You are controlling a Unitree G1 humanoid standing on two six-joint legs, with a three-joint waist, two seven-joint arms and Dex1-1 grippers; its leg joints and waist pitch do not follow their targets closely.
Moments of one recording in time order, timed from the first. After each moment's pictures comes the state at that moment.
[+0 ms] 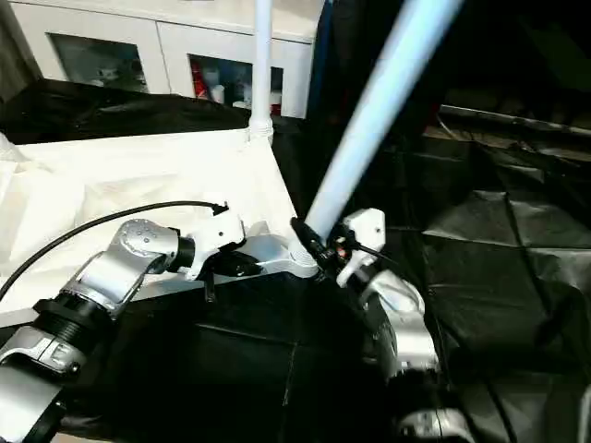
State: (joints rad) left arm -0.64 0.36 -0.37 0.54 0.08 0.20 -1.07; right arm -0.37 -0.12 0.00 0.57 0.26 -0.21 0.71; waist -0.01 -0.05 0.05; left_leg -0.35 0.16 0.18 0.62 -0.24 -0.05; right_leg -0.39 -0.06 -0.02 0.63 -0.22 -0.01
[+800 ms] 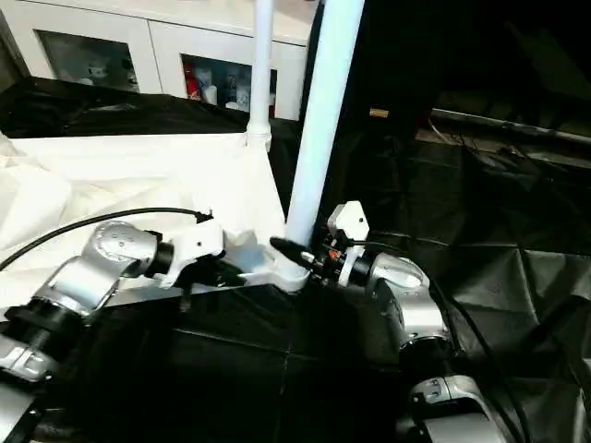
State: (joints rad) left arm -0.59 0.46 -0.39 0.47 0.05 0.13 -1.23; right arm -0.46 -0.22 0.07 0.65 0.28 -0.12 1.09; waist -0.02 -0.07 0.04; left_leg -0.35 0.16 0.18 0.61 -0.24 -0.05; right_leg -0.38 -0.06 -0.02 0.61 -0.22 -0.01
